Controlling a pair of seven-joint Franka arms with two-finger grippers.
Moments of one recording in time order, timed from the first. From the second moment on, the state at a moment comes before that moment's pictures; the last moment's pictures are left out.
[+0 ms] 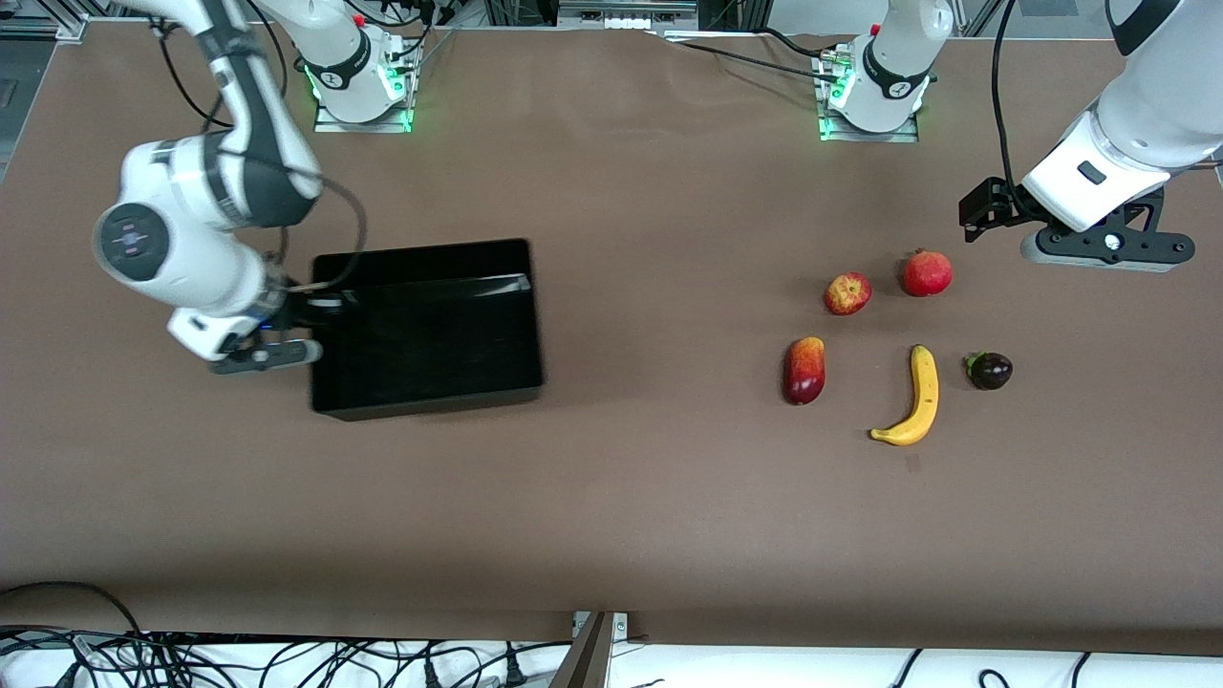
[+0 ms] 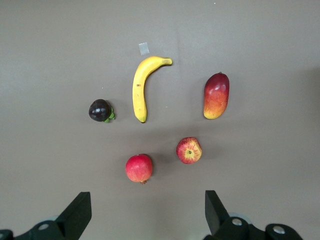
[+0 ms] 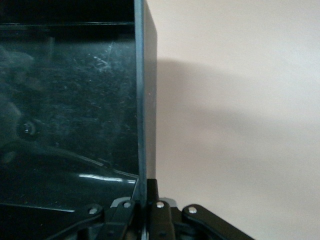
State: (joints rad) left arm 0.04 0.01 -0.20 -1.64 0.08 1.57 -0.07; right arm 0.26 0.25 -0.03 -1.88 0.06 2.03 0.01
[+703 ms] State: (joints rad) left arm 0.04 0.01 -0.20 -1.64 0.08 1.57 -0.07; right arm 0.71 0.62 -0.02 -1.59 0.22 2.15 0.51
